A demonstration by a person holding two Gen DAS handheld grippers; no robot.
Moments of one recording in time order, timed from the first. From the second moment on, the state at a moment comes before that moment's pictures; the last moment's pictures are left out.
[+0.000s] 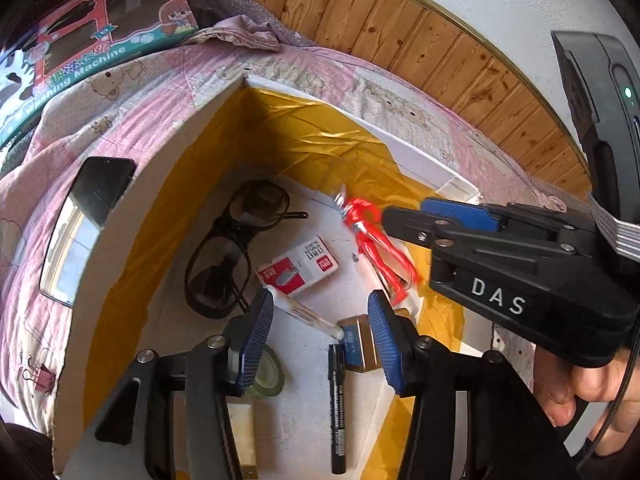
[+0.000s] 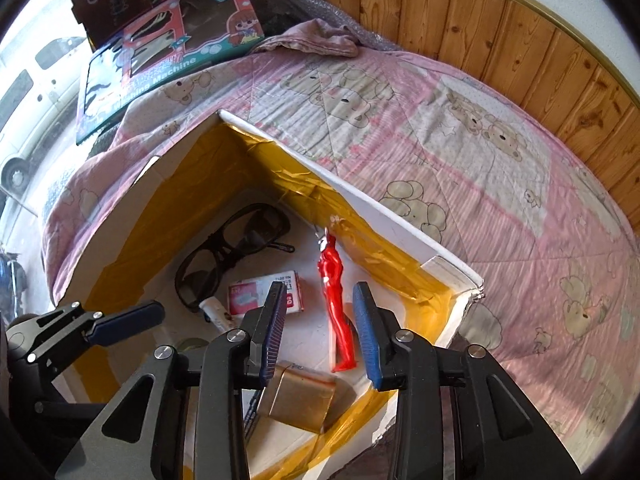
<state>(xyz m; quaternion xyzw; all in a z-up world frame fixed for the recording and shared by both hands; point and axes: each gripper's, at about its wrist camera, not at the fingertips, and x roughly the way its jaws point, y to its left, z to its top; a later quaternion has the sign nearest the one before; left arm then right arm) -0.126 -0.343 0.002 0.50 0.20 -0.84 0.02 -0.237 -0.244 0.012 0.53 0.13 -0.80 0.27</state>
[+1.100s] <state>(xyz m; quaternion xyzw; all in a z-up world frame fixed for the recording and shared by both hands) 0.009 -0.284 0.076 0.45 0.08 -0.89 0.03 -0.062 -0.185 0.049 0.50 0.22 -0.78 0.32</state>
